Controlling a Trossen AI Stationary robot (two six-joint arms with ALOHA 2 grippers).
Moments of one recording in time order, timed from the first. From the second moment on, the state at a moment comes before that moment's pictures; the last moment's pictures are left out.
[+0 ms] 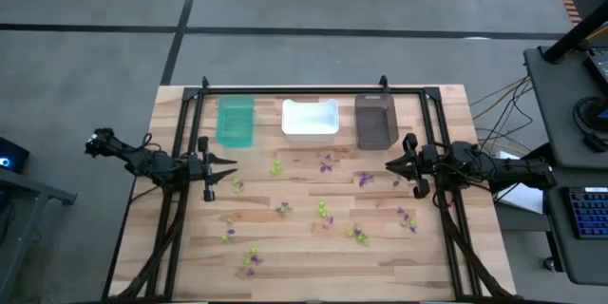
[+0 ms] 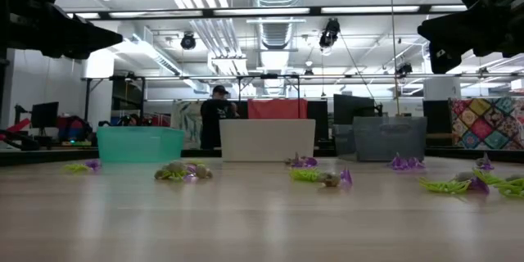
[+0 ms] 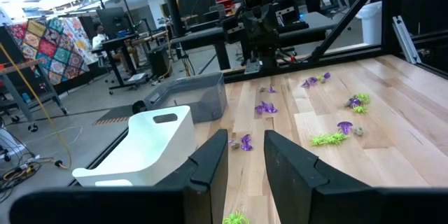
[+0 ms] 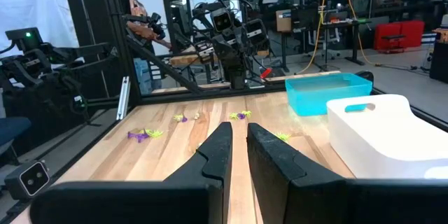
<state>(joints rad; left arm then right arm) -0.44 0.03 0.07 -0.06 -0.59 0.20 -0.05 0.02 0.01 0.06 -0.13 0.12</state>
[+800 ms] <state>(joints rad) -0.43 0.03 0.06 0.22 -0.57 0.03 -0.05 0.02 0.01 0.27 -0.11 0.52</state>
